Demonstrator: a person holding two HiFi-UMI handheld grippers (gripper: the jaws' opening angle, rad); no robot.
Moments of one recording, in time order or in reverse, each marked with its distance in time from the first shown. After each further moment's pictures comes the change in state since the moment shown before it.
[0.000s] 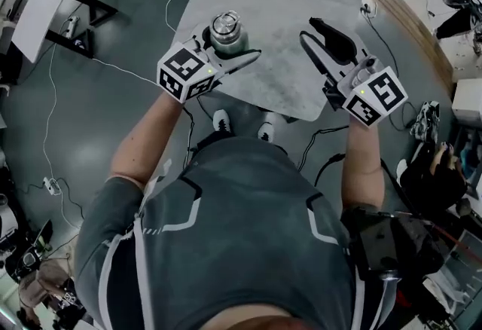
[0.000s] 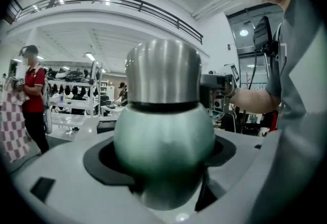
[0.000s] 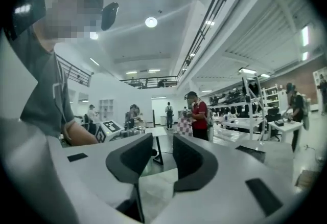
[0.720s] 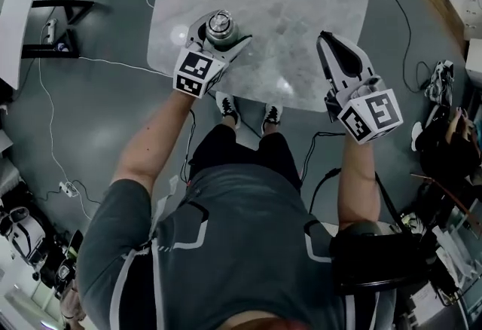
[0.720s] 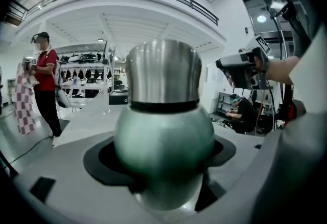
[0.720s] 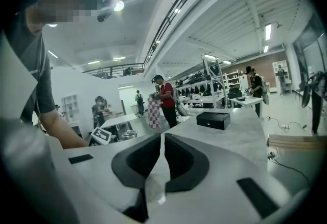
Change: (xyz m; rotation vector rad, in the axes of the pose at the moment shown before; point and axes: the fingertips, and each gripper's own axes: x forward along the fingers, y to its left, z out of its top) left arm 0.092 0.099 -0.184 -0.067 0.152 0.151; right arm 0.001 -0.092 -0.159 0.194 0.151 -0.356
